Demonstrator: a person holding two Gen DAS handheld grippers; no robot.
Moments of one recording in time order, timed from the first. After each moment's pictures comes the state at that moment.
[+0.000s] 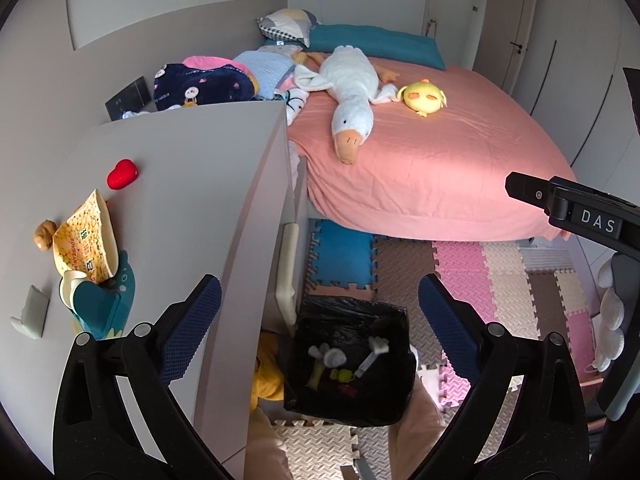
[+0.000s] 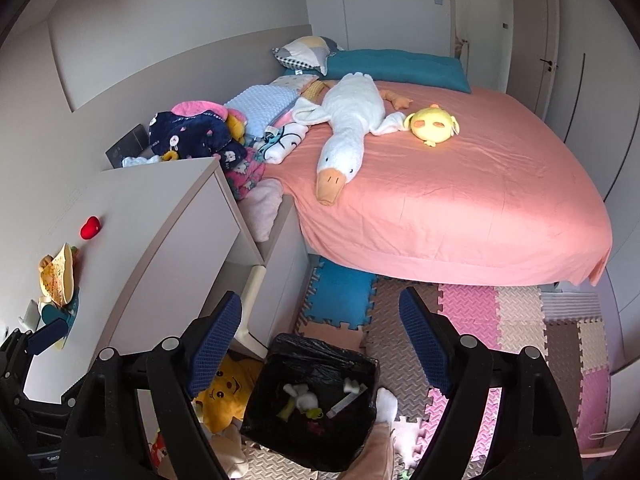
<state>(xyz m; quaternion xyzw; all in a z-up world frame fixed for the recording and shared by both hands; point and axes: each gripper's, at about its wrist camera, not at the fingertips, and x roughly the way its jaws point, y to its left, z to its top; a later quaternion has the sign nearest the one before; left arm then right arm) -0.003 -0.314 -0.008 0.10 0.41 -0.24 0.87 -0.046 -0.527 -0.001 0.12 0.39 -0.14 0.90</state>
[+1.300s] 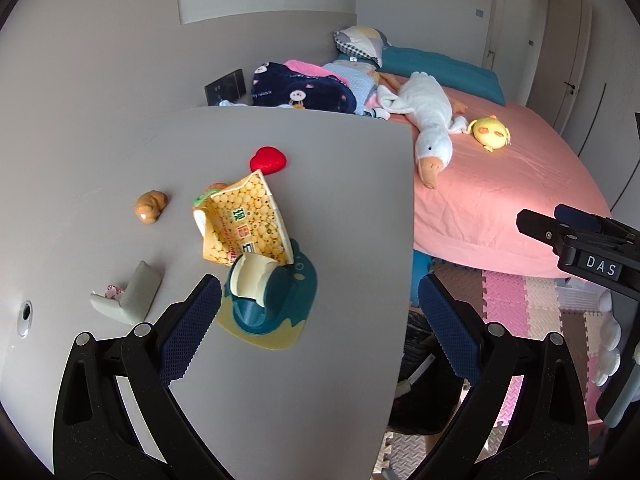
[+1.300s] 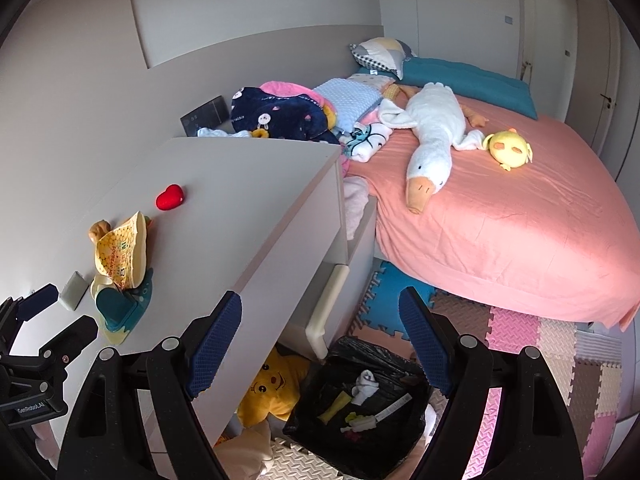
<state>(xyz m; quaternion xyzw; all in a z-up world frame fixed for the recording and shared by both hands) 0.023 -0.169 0.013 0.06 0.39 -0.14 0.91 0.009 -0.395 0.004 0.08 0.39 -0.03 0.92</state>
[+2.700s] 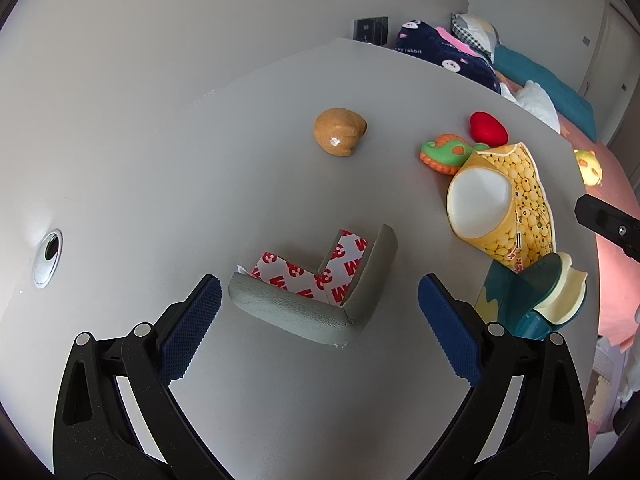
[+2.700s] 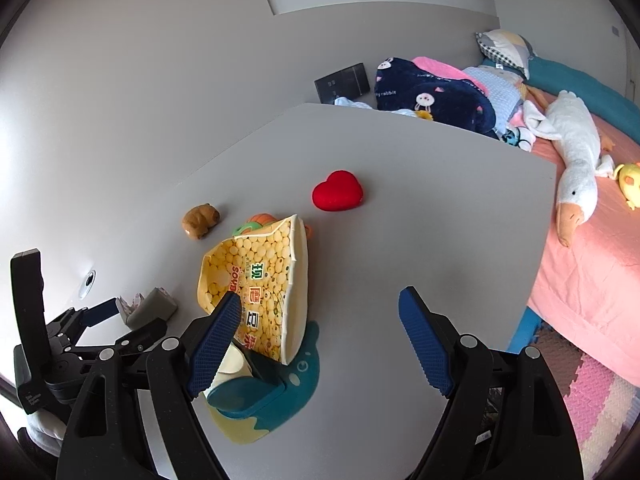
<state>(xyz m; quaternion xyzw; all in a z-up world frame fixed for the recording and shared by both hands) 0.087 -0.010 -0.051 -0.01 0.46 0.00 0.89 0.119 -0.251 -0.026 0.08 0.41 0.17 0.89</state>
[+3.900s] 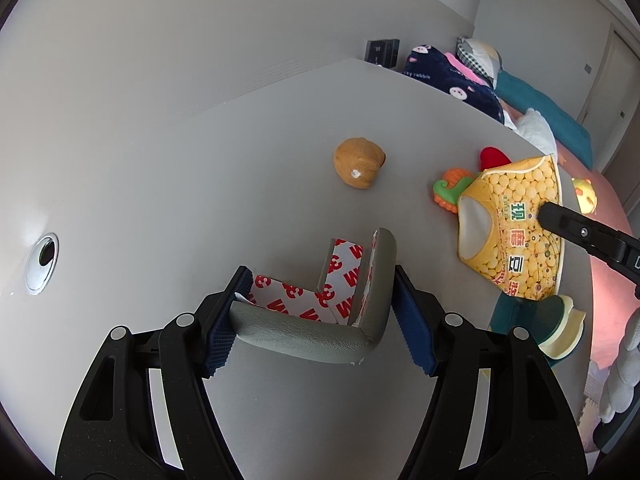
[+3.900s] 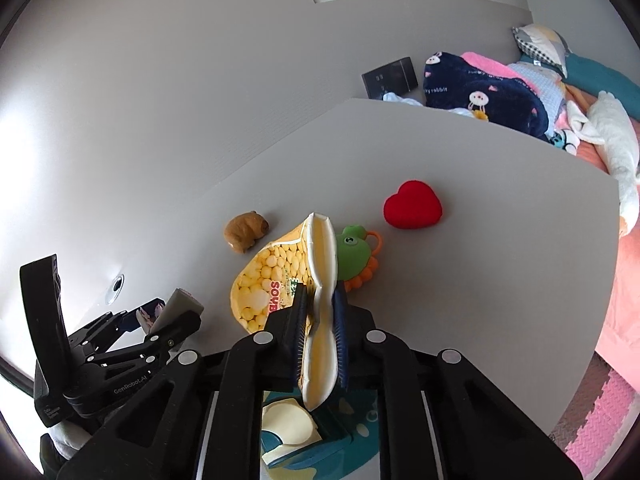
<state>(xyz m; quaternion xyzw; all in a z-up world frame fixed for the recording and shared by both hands) 0.095 0.009 -0.044 -0.05 0.43 0.00 0.90 0.130 -0.216 -0.017 0.09 0.39 0.22 0.89</state>
